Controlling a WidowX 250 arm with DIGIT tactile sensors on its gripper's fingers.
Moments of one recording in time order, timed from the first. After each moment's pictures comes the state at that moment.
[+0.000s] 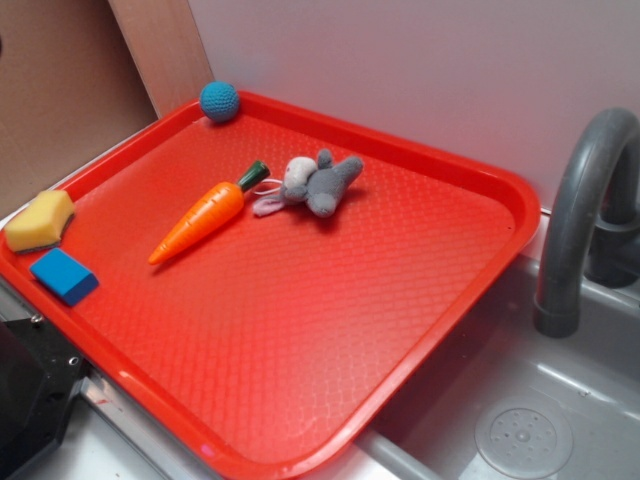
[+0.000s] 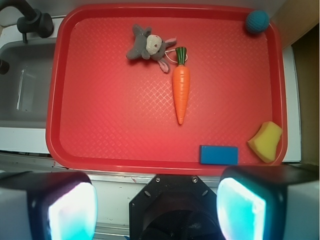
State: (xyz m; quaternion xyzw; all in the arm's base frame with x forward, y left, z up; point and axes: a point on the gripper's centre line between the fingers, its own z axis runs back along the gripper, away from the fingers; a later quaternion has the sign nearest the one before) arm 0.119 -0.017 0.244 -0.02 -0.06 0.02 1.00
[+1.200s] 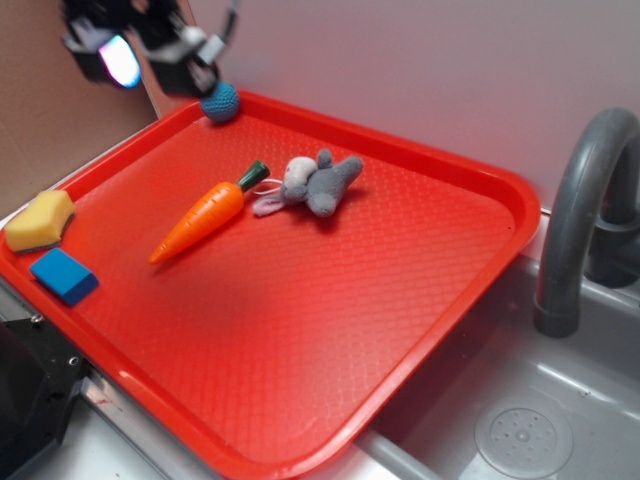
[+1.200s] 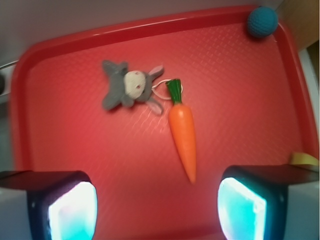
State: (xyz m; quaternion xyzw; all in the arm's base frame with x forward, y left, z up) arm 0.225 -0.002 0.149 0.00 -0.03 0.15 0.99
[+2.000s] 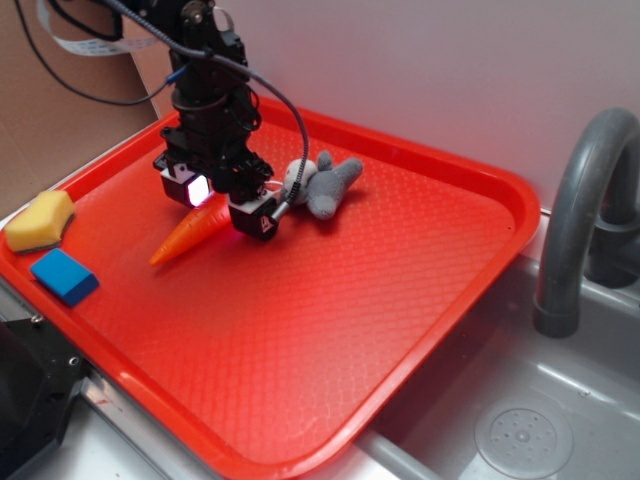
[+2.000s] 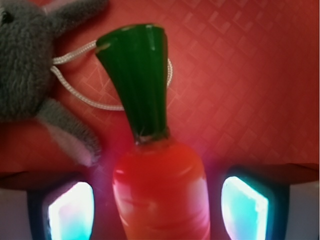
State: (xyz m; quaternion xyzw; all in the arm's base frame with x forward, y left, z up) arm 0.236 0.031 0.025 0.08 0.02 0.12 0.99
